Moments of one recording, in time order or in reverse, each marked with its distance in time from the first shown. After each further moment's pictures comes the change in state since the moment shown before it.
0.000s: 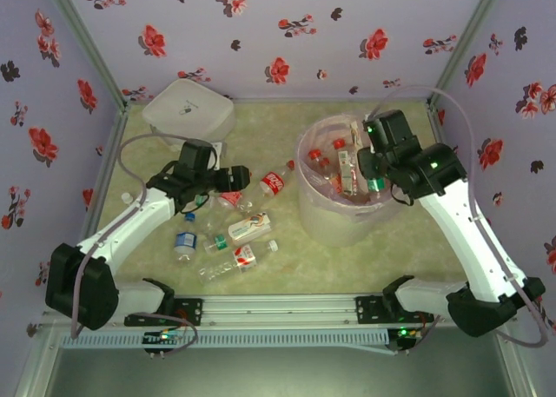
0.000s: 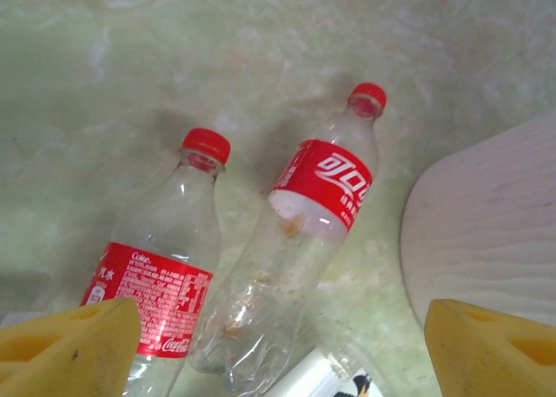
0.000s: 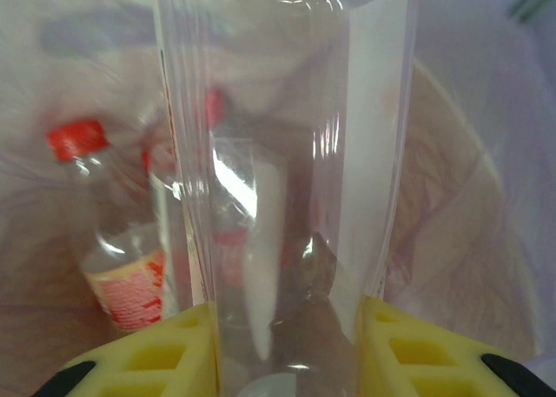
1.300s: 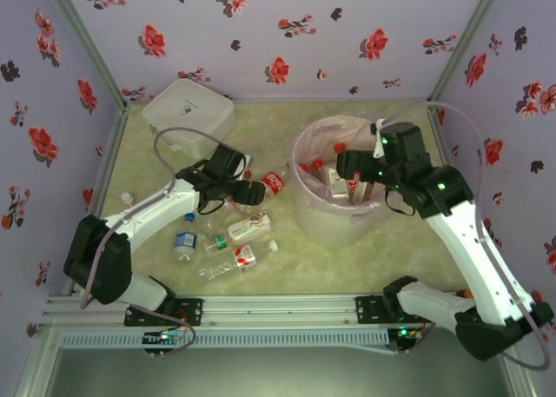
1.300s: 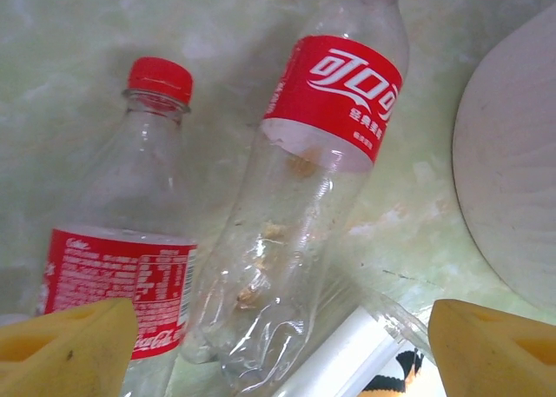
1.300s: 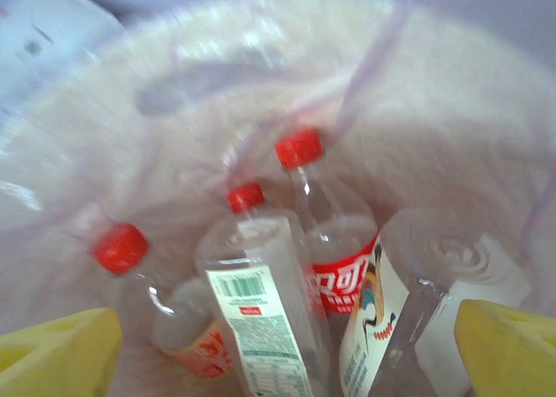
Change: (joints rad) left arm -0.156 0.186 0.095 -0.113 -0.129 0.148; right arm -0.053 -0.182 -0.190 0.280 -0.255 0.147
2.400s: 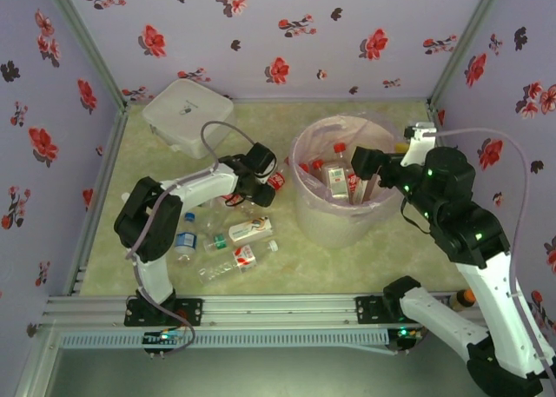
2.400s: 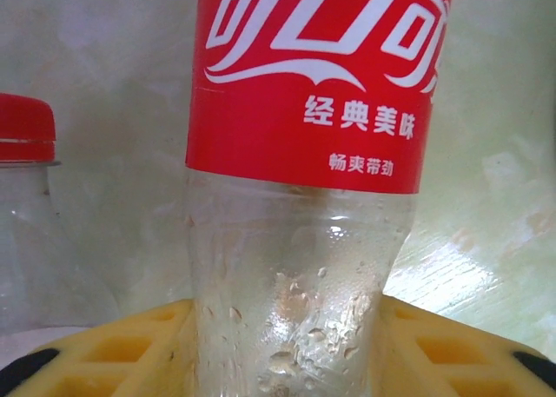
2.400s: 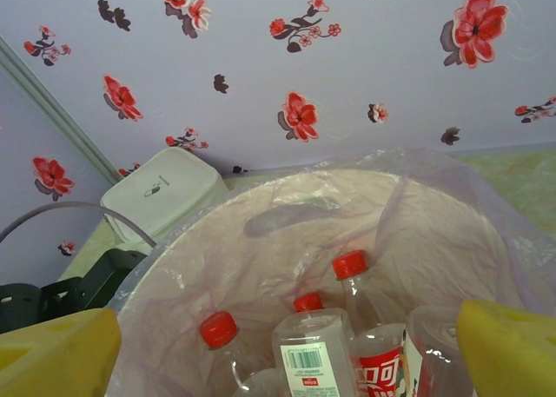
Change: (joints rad) left arm -0.068 0.364 0.230 -0.080 -0.068 0.116; right arm 0.000 -0.249 -0.103 0.237 -0.016 -0.010
